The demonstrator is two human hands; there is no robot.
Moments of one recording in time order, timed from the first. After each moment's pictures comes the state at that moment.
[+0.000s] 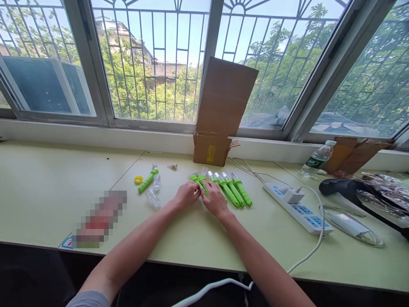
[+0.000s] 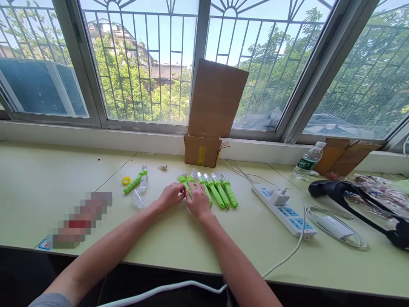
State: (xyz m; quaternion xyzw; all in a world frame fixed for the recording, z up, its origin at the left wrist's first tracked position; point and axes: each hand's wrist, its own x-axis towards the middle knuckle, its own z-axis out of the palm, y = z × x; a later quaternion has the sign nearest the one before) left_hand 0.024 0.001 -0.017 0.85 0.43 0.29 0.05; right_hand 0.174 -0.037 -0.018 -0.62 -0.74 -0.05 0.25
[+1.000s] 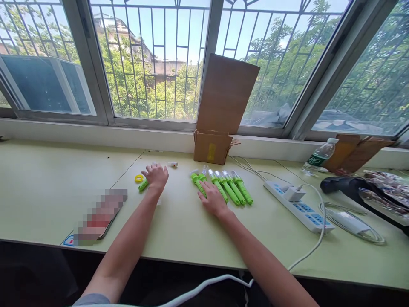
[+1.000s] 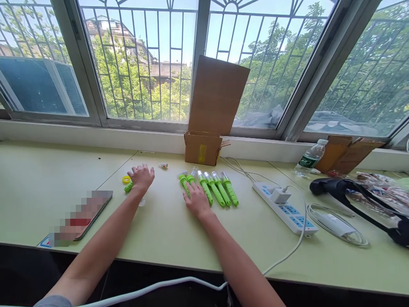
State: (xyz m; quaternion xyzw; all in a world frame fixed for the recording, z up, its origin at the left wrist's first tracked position) left_hand -0.062 0.040 0.016 0.58 0.77 0.24 -0.08; right_hand 0.170 -0.040 -0.018 -0.62 -0.76 0.01 0.19
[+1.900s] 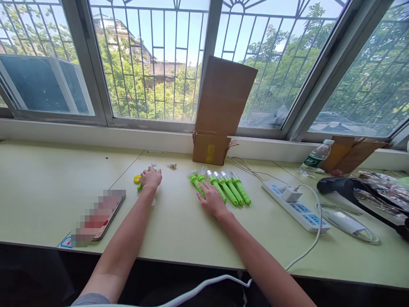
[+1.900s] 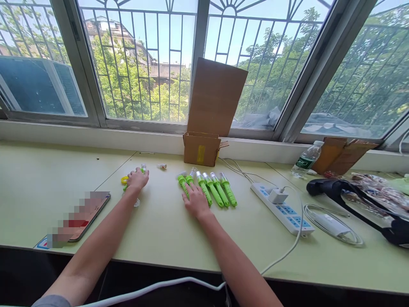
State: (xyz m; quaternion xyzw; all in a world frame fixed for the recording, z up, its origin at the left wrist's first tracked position) left_hand -0.087 0.062 -0.002 0.54 0.81 0.23 0.06; right_hand 0.171 -0.042 -0.014 -0.64 -0.75 0.01 0.17
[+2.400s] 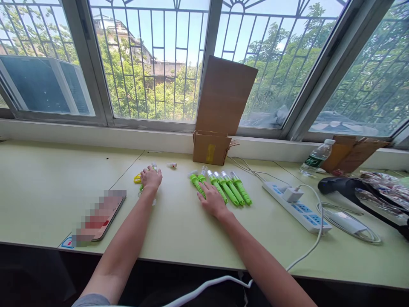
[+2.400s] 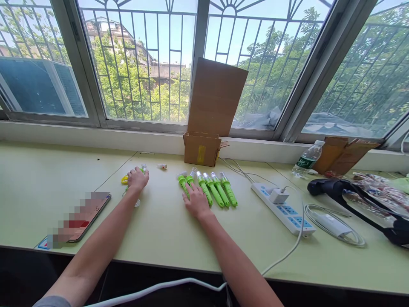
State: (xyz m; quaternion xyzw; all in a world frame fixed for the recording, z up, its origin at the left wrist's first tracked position) left_hand -0.085 0.062 -0.003 0.54 0.80 0.27 0.01; right_hand 0.170 -0.041 -0.015 -0.64 -0.75 0.00 0.17
